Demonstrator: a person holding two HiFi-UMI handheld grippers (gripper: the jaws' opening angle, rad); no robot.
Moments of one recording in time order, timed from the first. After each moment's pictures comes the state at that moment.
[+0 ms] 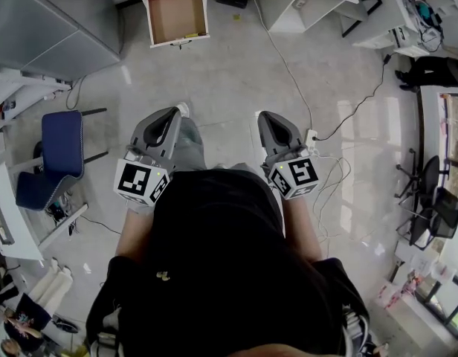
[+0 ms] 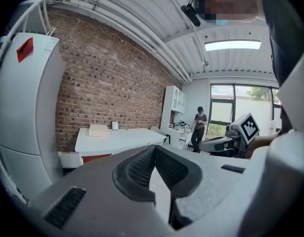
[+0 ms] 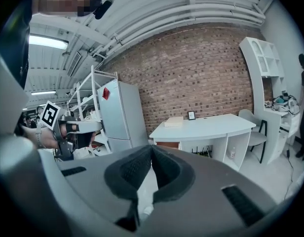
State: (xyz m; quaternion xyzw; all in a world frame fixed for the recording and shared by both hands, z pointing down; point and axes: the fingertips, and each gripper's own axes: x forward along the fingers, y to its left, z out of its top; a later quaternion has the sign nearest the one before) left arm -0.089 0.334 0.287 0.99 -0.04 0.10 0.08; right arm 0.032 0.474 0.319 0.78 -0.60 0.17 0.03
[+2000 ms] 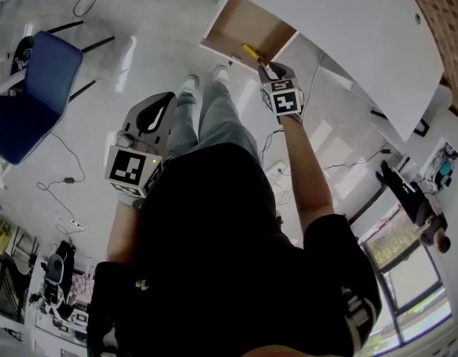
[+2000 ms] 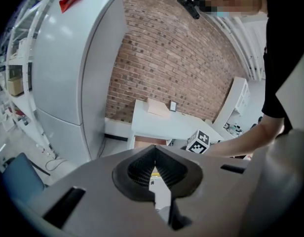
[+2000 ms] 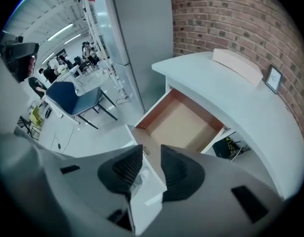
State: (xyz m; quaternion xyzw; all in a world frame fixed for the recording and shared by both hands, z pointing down) left arm -0.018 -0.004 0.403 0.90 -0.28 0.22 0.26; right arm 0.221 0.031 0.629 0.49 -0.68 0.36 0.42
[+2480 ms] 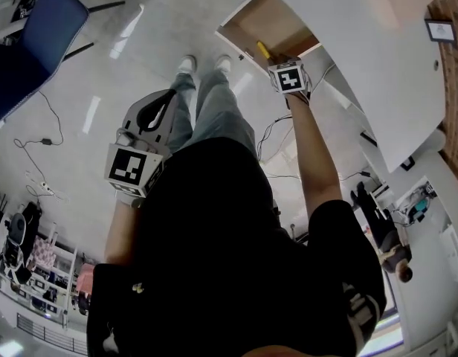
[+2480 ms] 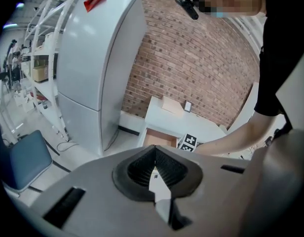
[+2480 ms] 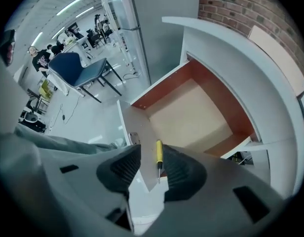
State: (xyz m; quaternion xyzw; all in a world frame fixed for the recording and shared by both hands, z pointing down) left arm -0.046 0.019 0.434 0.85 -0.37 0.22 0.31; right arm 0.230 0.009 0.726 0.37 -0.67 0.36 0.54
